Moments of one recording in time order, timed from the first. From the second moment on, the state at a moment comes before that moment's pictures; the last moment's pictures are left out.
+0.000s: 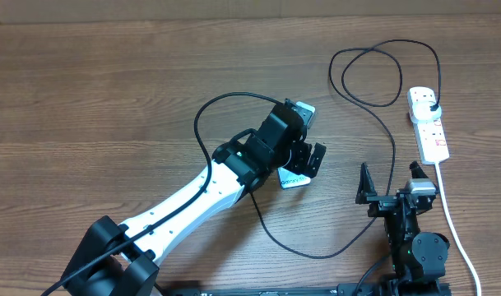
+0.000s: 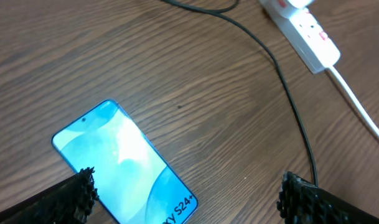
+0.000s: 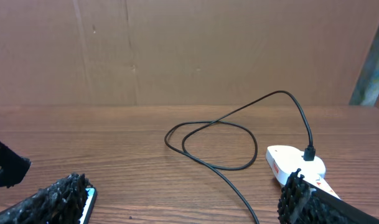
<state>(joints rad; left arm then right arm) -0.76 1.65 1.15 -0.28 0.09 -0.35 0.06 0.01 0.02 -0.03 0.03 0.01</state>
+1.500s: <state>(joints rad) -0.79 2.26 1.84 -1.02 -0.10 -0.82 0.06 0.01 0.02 -0.03 0.03 0.01</state>
